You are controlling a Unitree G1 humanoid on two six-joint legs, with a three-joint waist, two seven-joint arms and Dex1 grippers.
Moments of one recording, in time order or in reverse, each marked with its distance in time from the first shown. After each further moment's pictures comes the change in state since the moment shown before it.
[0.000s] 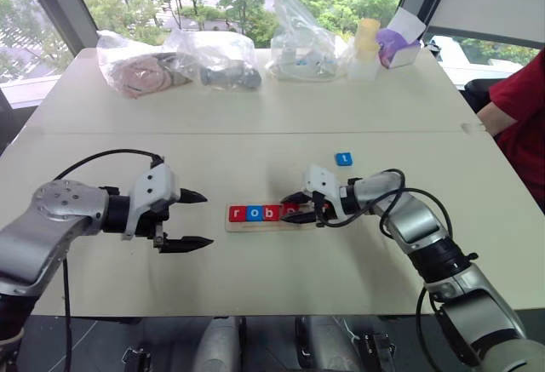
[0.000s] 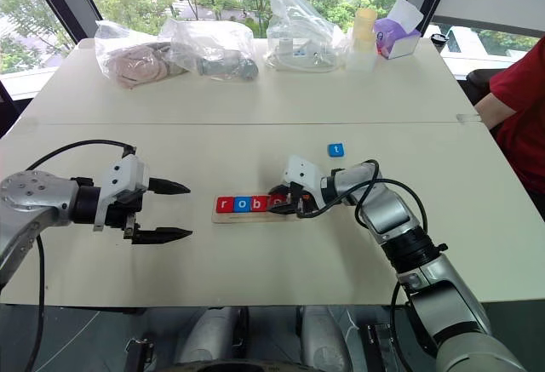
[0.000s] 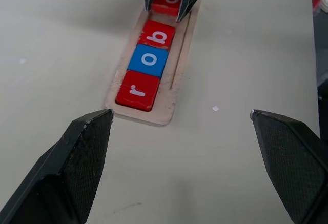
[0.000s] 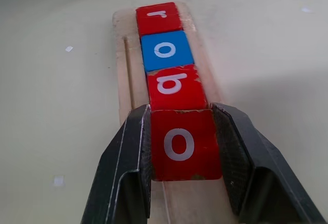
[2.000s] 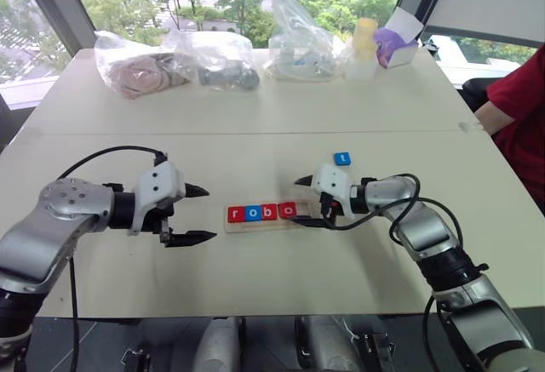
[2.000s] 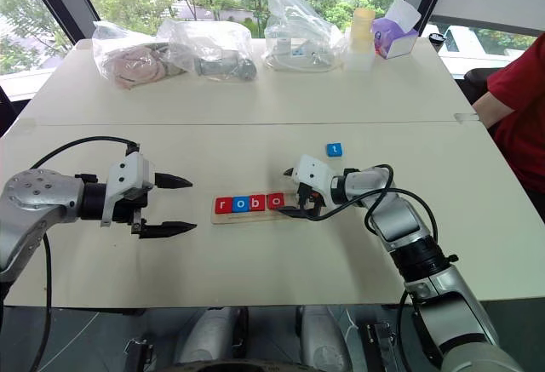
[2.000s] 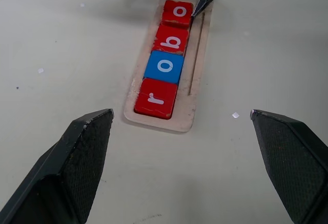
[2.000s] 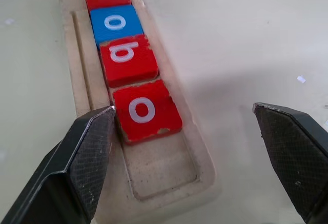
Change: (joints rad) left arm -0.028 -0.031 -0.020 0.011 0.053 -0.022 0.023; right arm 0.087 -0.061 -0.088 -0.108 -0.043 -0.085 -0.093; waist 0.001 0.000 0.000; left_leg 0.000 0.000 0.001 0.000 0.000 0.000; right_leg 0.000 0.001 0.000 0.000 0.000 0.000
